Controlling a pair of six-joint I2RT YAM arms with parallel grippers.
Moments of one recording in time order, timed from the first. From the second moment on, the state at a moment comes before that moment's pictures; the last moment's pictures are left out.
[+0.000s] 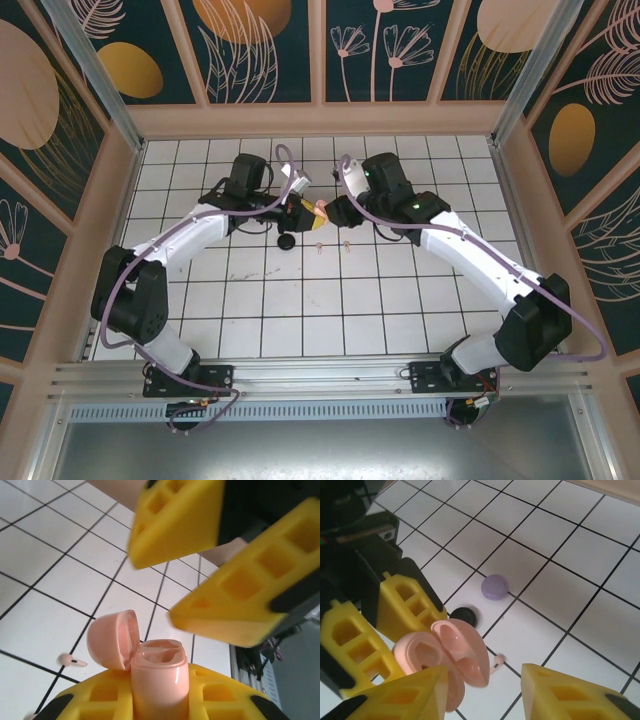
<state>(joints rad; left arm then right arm) -0.44 1.63 1.16 -0.19 1.00 0.02 0.64 1.42 1.26 -0.49 -0.21 0.04</state>
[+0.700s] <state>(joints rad) -0.37 1.17 0.67 0.58 0.35 -0.35 0.64 1.57 1.16 -0.46 -0.11 0.50</state>
